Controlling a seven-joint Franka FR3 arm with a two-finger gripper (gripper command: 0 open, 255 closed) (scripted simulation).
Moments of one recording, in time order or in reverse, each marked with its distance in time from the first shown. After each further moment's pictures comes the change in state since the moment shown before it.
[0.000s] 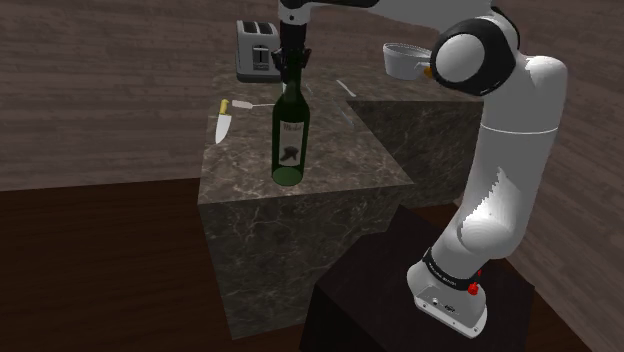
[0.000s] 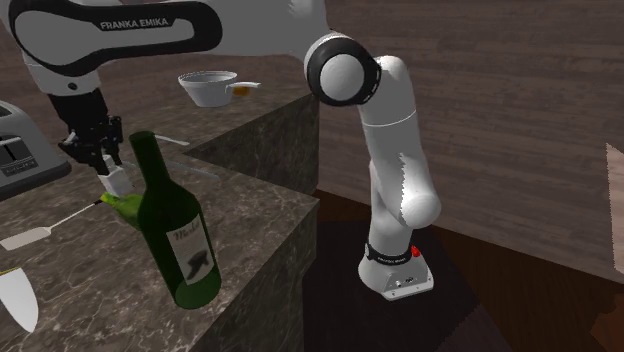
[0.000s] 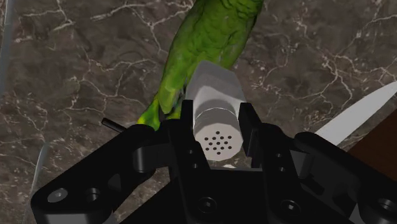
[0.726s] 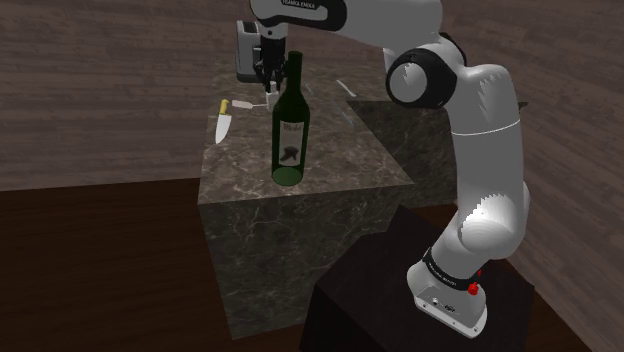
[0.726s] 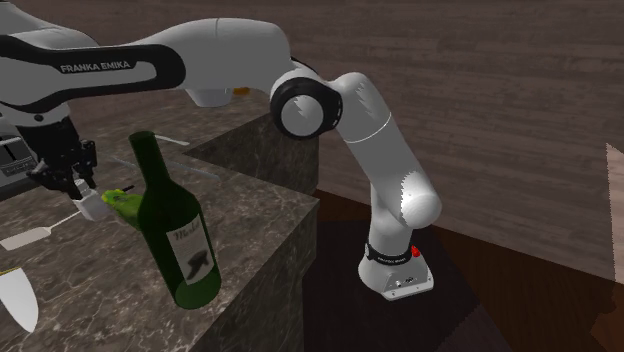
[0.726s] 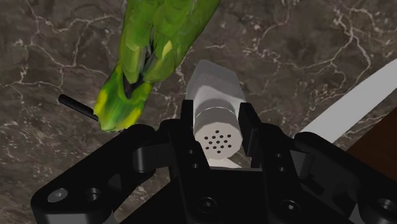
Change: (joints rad) arm 0.017 0.261 0.008 0.284 0.004 -0.025 0.027
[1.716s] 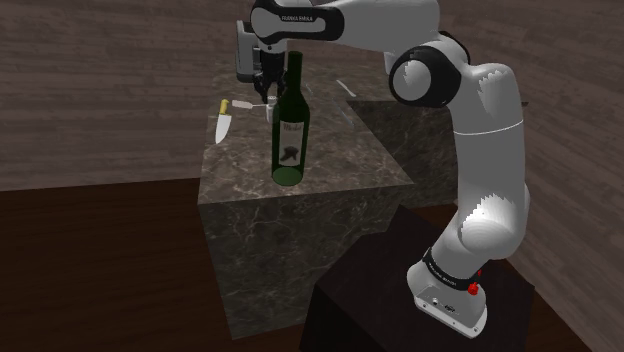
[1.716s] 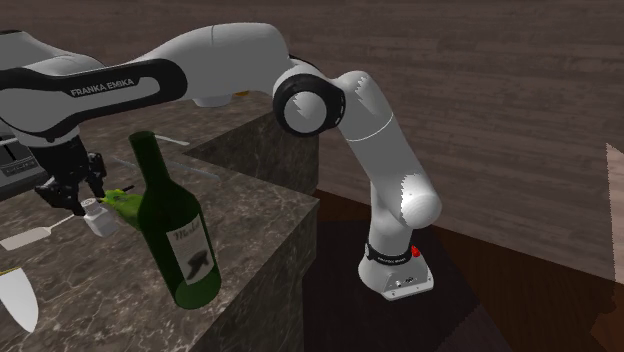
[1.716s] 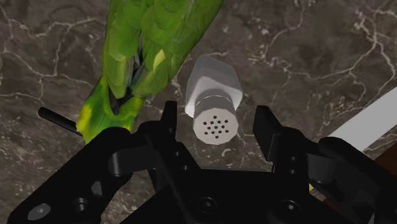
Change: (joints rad) arm 0.001 -0.022 0.000 -0.137 -0.001 0.115 0.005
